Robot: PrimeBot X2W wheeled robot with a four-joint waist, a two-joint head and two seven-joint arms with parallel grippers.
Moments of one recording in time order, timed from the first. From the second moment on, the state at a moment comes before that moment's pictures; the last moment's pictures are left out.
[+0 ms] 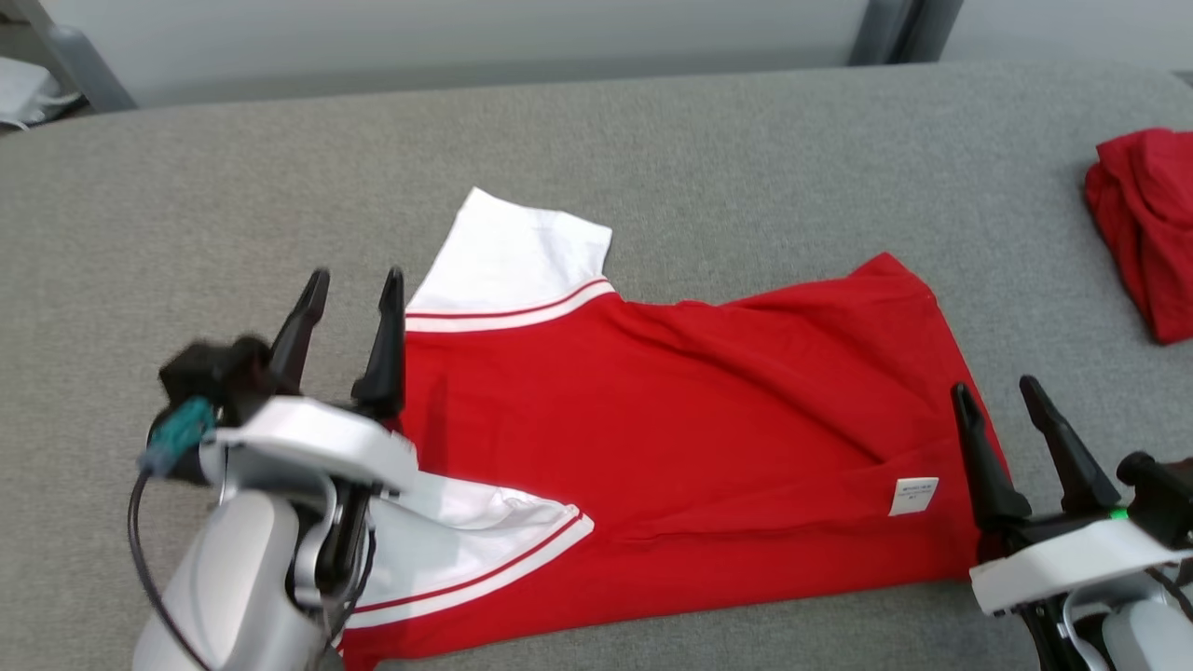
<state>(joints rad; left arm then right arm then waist) -0.33 0.18 -0.26 0.22 -0.51 0.07 -0.14 -0.13 -0.24 0.16 0.21 0.48 0.13 -0.25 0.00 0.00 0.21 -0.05</state>
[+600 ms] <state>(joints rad) -0.93 0.15 -0.34 0.72 -0.47 0.05 0.13 -0.27 -0.27 0.20 0.19 0.48 0.13 -0.25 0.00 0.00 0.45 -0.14</state>
